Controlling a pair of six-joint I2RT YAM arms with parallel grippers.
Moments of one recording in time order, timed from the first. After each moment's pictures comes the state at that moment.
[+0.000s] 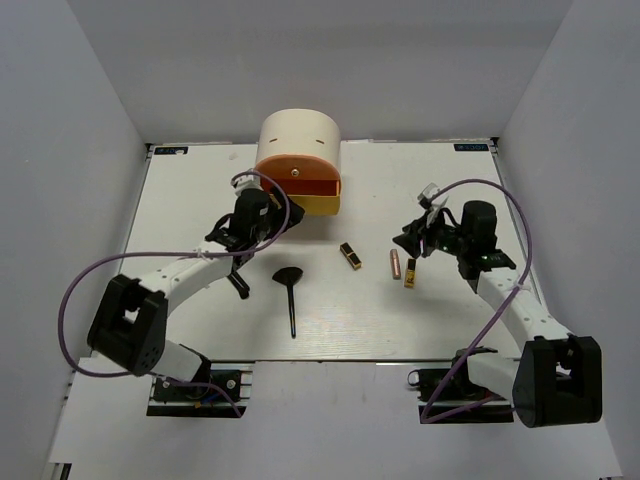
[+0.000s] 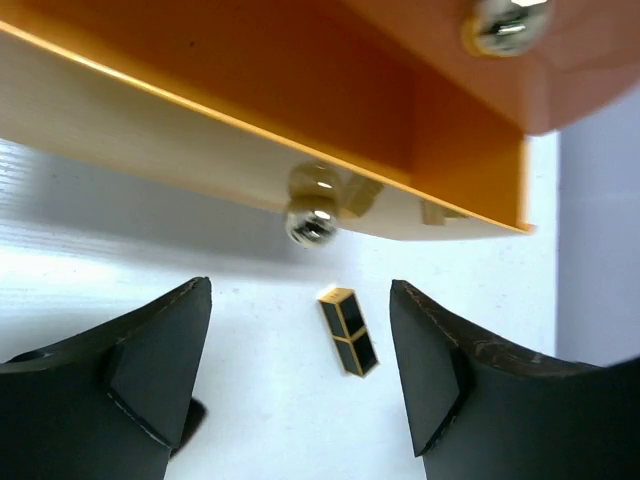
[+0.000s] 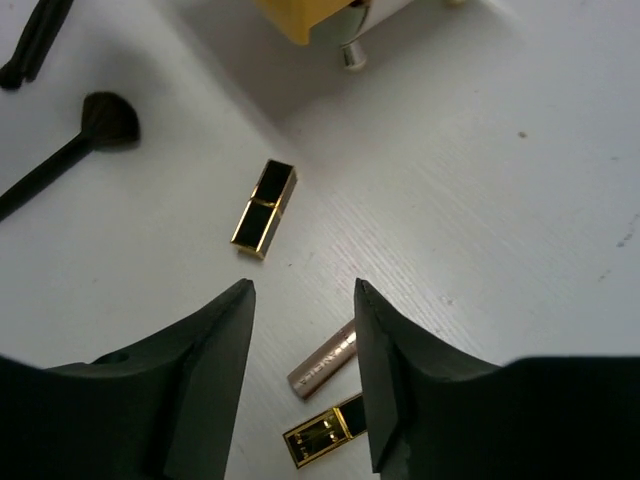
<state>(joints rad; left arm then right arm) -0.50 1.46 0.88 0.09 -0.13 -0.84 0.13 1.12 0.64 0.05 -0.74 -0.26</state>
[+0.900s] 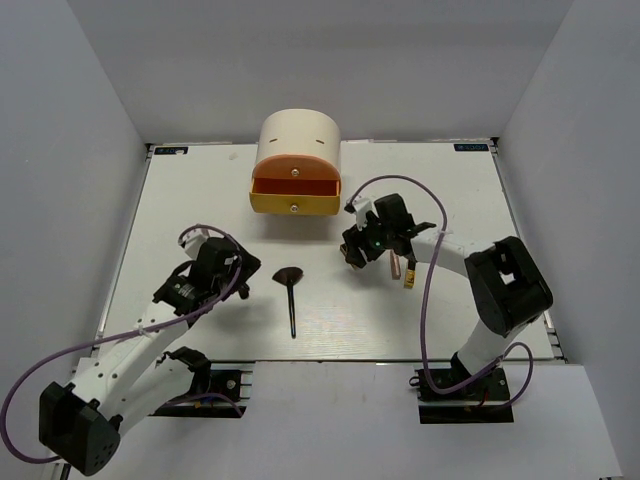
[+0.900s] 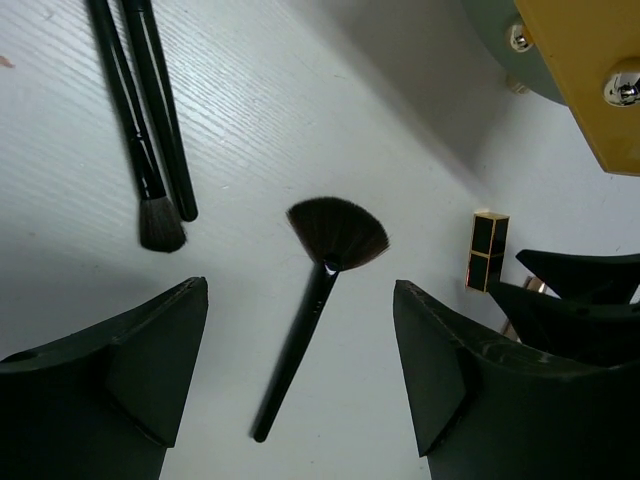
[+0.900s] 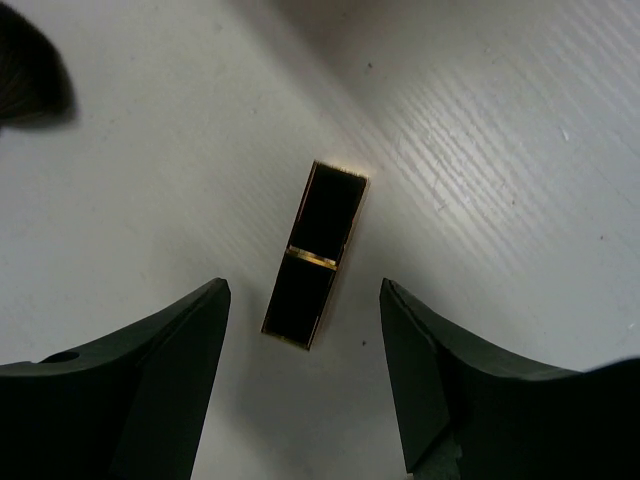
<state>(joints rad) -0.50 0.87 0.63 -0.54 -0.30 -1.09 0.52 1.66 0.91 -0.08 -0.39 -0.18</state>
